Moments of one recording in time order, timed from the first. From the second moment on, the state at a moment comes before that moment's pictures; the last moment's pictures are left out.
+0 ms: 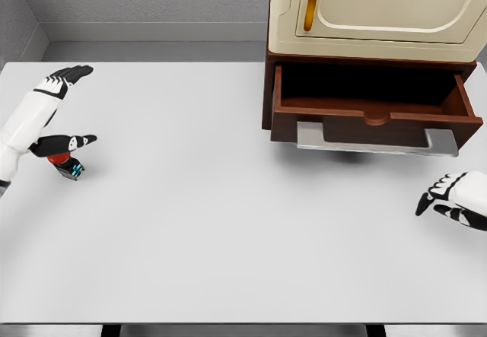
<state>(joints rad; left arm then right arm) -0.10 0.53 0.04 -1.48 -0.38 -0.61 -0.10 0.38 -1.16 -0.05 -1.75 0.17 -0.61 0.22</state>
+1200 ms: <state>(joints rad) 0.13 0.66 -0.05 -1.51 0.17 -0.61 -0.06 0.39 -1.16 -0.05 -1.77 0.18 -0.61 0.25</state>
